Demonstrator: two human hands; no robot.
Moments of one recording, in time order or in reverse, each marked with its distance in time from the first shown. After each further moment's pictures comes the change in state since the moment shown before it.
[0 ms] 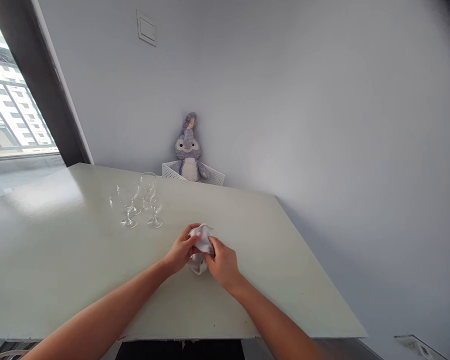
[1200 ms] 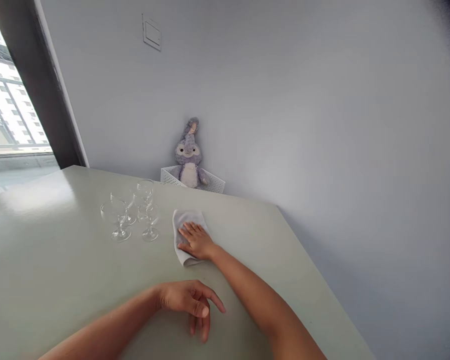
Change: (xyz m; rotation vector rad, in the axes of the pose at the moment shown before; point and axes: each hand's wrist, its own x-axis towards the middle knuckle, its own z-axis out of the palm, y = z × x) left_hand -0.014 -0.010 0.000 0.284 -0.926 -0.482; right_hand 0.114 0.036 0.060 -0.454 -0.610 -0.392
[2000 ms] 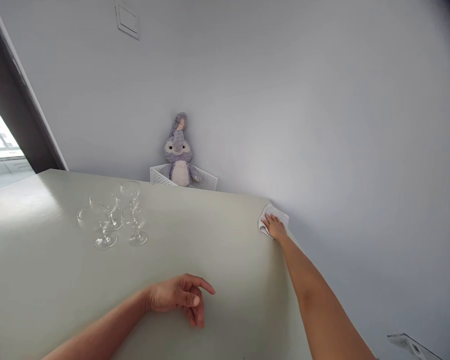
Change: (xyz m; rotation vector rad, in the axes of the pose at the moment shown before) left_hand 0.002 -0.004 -0.011 -0.163 0.134 0.077; right_hand -0.182 0.242 -0.061 -0.189 0.059 1.069
